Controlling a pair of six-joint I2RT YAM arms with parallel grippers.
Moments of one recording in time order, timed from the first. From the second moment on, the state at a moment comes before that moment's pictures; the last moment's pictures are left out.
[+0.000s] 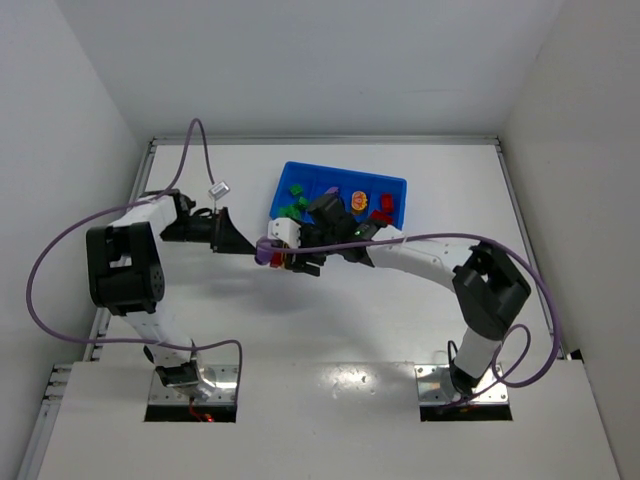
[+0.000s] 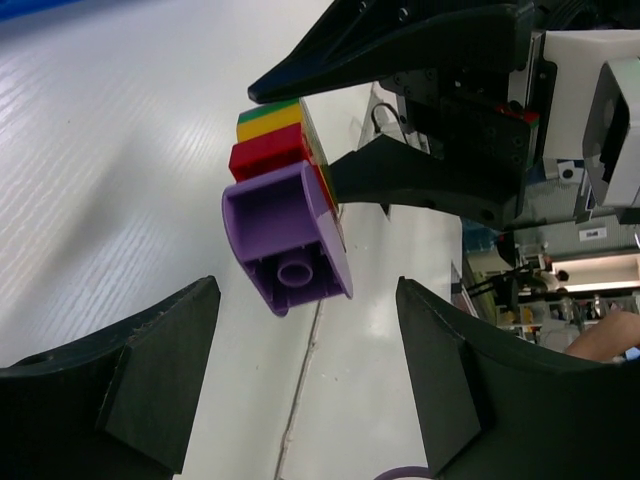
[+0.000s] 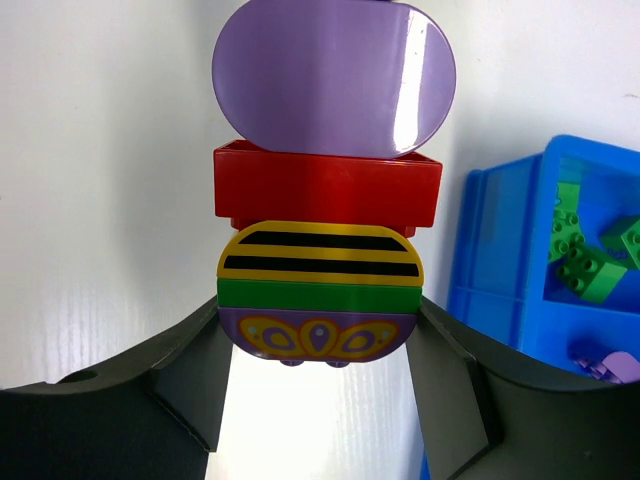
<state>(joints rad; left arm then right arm) 0.15 1.77 1.15 -1.16 1.36 0.75 0.83 1.75 1.18 -0.16 -0.35 -0.64</state>
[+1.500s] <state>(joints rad) 0.32 1.73 1.46 -0.77 1.02 0.32 0.84 1.69 1.07 -0.11 -0.12 -0.59</state>
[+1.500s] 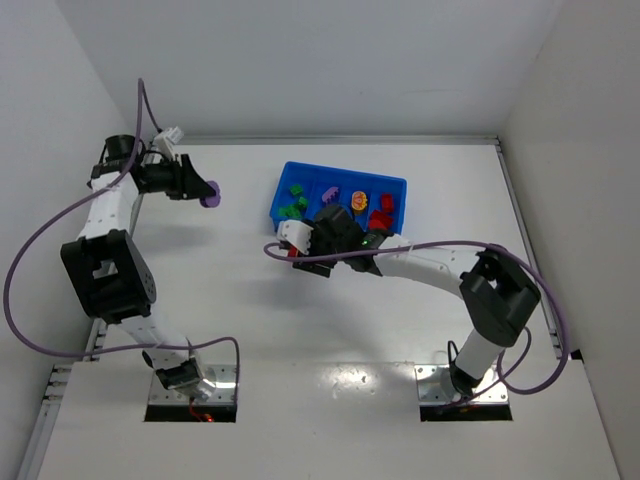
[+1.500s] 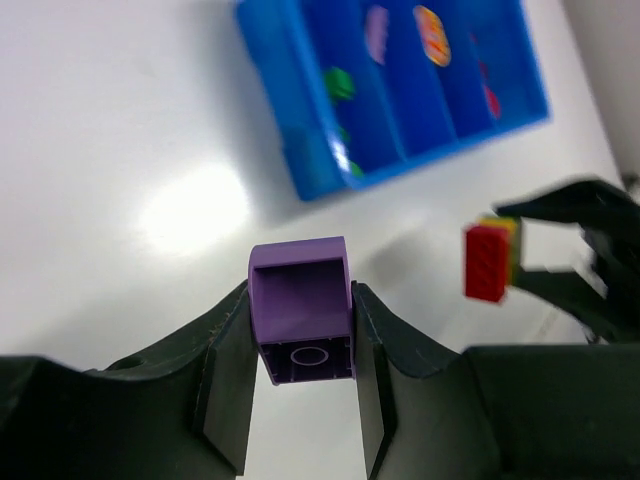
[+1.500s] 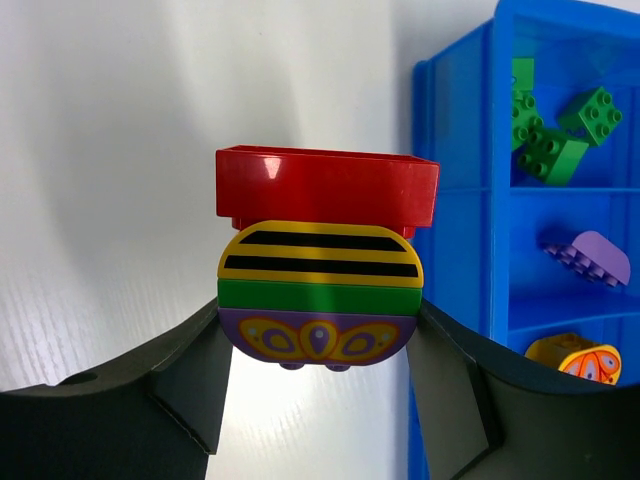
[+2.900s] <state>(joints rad) -0.39 2.09 1.66 -0.18 0.45 -0.24 0.60 1.28 0.89 -0.52 0.02 -0.30</state>
